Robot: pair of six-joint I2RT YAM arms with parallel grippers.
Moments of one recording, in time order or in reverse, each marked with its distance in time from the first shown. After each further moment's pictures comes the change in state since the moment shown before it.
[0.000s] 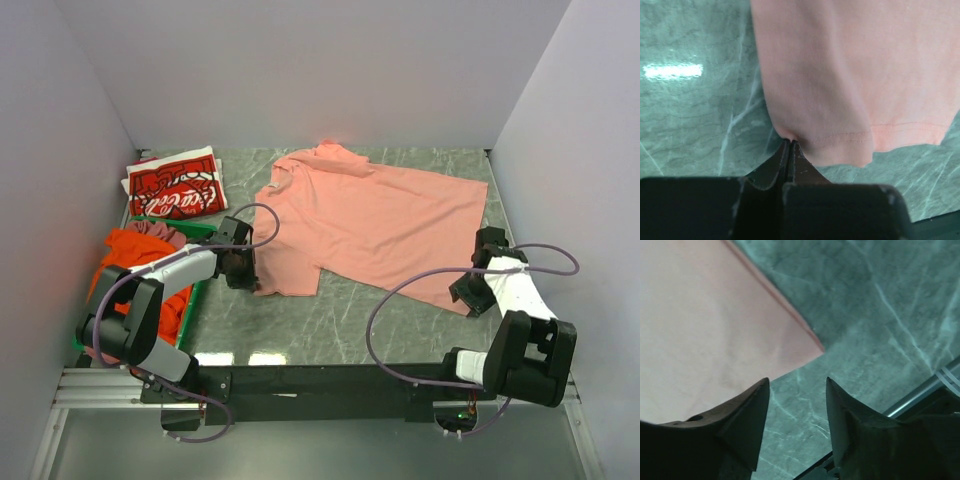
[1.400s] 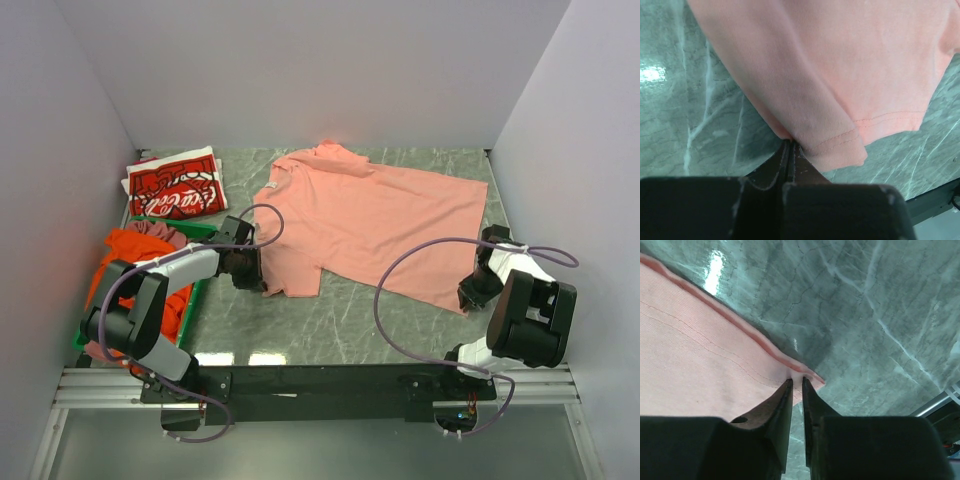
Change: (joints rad) left arm 0.000 0.040 0.000 0.053 0.135 0.016; right arm -0.089 0.230 0.047 0.070 -0.007 0.001
